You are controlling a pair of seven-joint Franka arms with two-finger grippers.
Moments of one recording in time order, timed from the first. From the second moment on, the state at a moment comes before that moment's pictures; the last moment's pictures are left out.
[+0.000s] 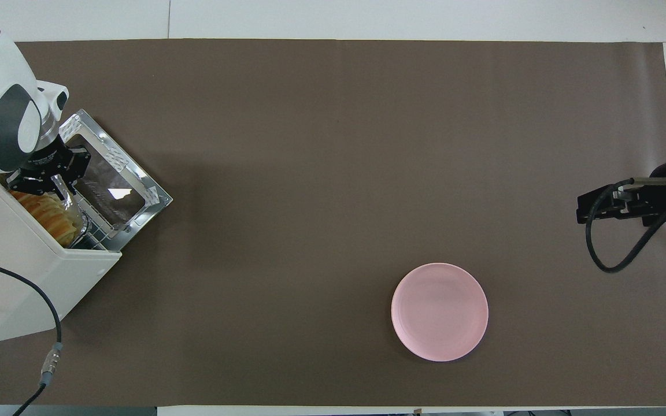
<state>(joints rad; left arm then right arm) -0.38 0.44 0.42 -1.54 0.09 1.58 -0.56 -0.09 -0.09 0.10 -1.77 0.01 1.54 0.08</state>
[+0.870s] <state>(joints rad) -0.38 0.36 0.42 -1.45 0.09 1.61 -0.24 -0.09 -0.09 0.10 -1.77 0.01 1.54 0.08</state>
